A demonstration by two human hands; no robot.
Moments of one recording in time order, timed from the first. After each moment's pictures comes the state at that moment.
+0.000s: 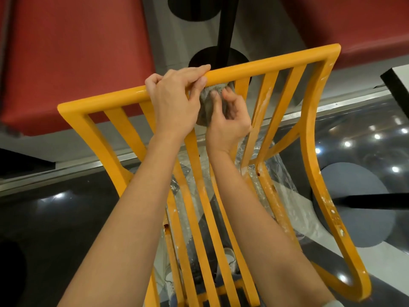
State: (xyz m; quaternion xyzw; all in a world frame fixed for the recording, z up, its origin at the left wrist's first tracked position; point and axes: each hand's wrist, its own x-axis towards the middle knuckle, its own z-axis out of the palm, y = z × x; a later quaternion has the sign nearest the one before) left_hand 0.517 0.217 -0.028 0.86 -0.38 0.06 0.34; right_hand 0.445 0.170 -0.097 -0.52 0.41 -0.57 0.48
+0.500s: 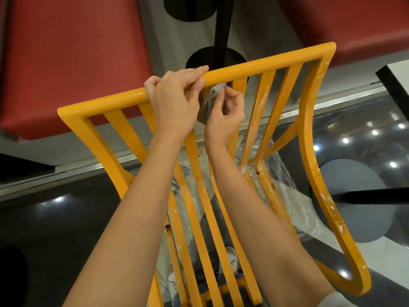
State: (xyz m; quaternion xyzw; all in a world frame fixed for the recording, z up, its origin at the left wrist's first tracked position) left_hand 0.515 0.217 -0.028 0.86 -0.37 0.05 0.35; right_hand 0.457 0.165 -0.092 -0.47 0.37 -0.54 0.59
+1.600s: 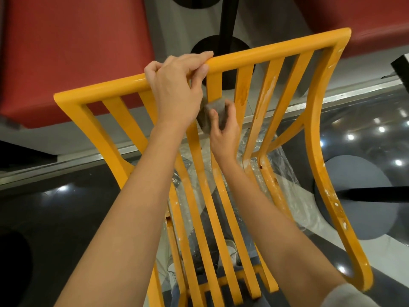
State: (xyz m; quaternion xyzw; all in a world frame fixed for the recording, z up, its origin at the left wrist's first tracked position) left_hand 0.514 0.217 -0.027 0.87 -0.37 0.06 0.34; right_hand 0.420 0.164 -0.152 -0.69 0.34 -0.39 0.50
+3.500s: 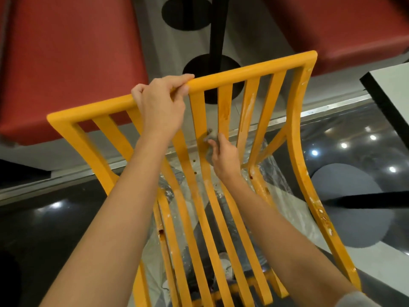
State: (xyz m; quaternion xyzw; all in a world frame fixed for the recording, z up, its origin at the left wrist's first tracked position) left_hand 0.509 0.211 -0.012 0.88 -0.33 0.00 0.33; right_hand 0.371 0.147 -0.162 -0.81 0.38 -0.19 0.41
